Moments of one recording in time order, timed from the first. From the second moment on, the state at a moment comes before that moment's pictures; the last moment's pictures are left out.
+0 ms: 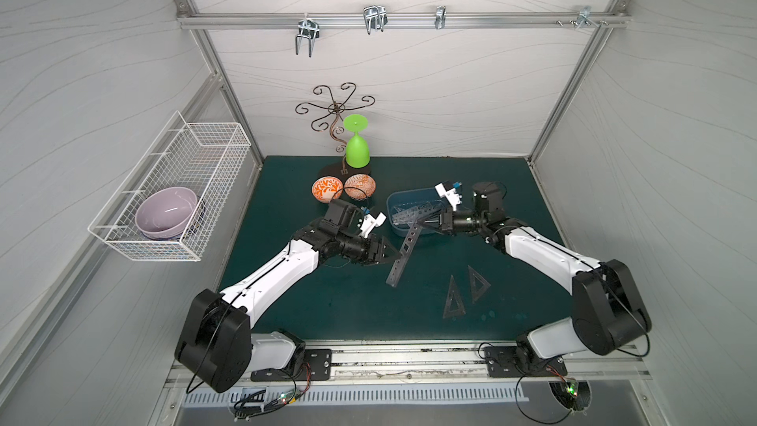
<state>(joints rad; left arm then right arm) -0.44 1.30 0.91 -0.52 0.80 -0.49 0.38 1.46 0.91 0.07 -0.92 0.69</state>
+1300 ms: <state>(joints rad) -0.40 1.25 0.99 -0.66 0.30 -0.47 0.34 1.82 1.07 0.30 -0.29 0.73</state>
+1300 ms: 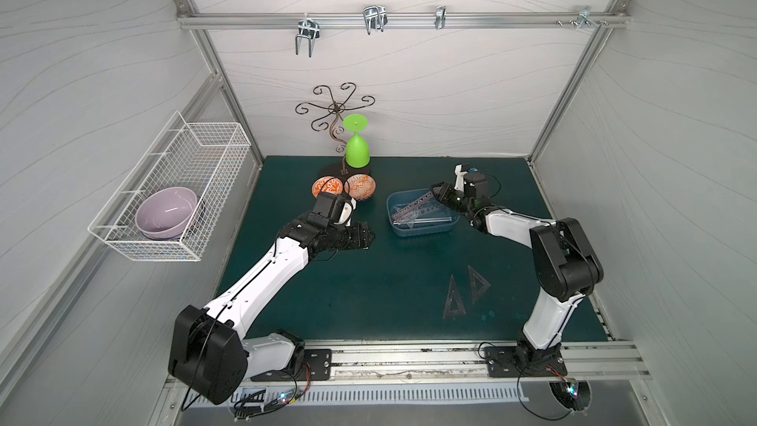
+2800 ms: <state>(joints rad) -0.55 1.18 0.75 -0.63 0.24 -0.62 0.95 1.25 0.56 -0.56 0.03 0.74</state>
